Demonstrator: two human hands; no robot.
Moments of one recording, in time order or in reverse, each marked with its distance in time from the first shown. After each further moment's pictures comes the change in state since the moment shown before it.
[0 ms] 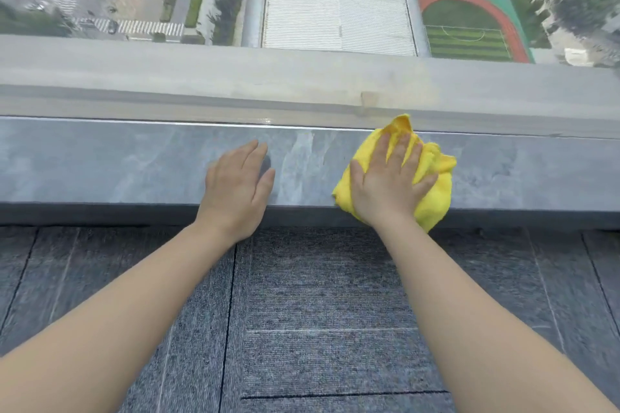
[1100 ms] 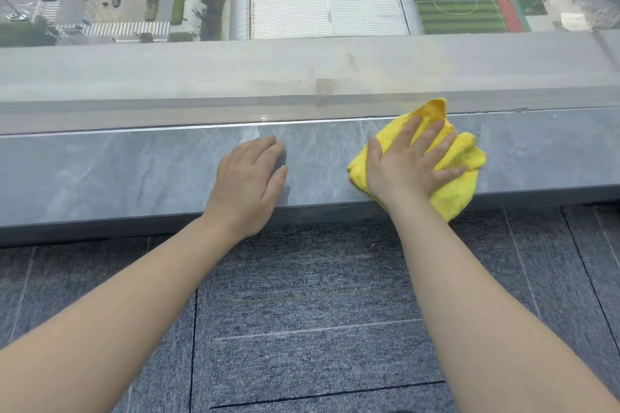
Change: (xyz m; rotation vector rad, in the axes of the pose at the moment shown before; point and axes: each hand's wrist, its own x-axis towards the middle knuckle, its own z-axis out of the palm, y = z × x) left_hand 0.021 0.060 0.037 0.008 -0.075 0.151; right_hand 0.036 0.064 -0.019 0.082 0.040 0.229
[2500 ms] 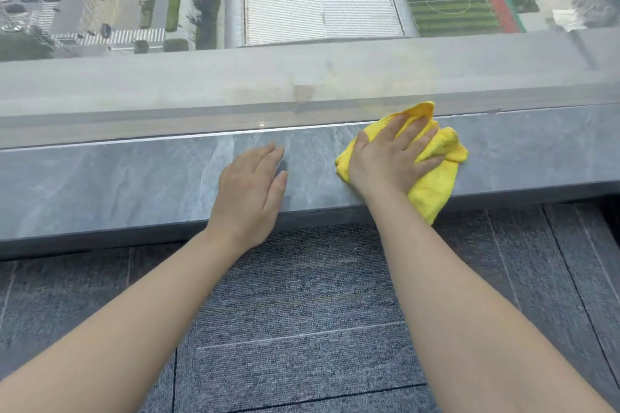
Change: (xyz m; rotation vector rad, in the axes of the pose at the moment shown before) left_hand 0.004 0.035 0.012 -0.091 0.022 -0.024; right_hand 0.017 0.002 -0.008 0.047 0.054 0.022
